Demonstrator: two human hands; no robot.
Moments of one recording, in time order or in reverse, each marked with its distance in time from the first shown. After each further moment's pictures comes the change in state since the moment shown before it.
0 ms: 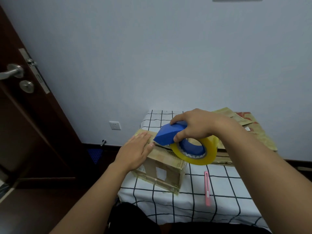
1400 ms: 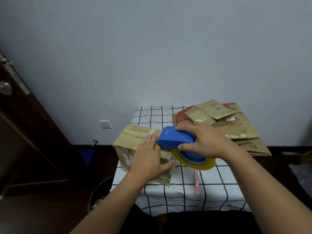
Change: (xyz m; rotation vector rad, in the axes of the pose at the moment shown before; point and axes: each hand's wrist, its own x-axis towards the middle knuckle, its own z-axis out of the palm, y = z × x) left_hand -0.013 0.094 0.038 0.266 0.034 0.050; right_hand -0.059 0.048 0.064 0.155 0.227 0.042
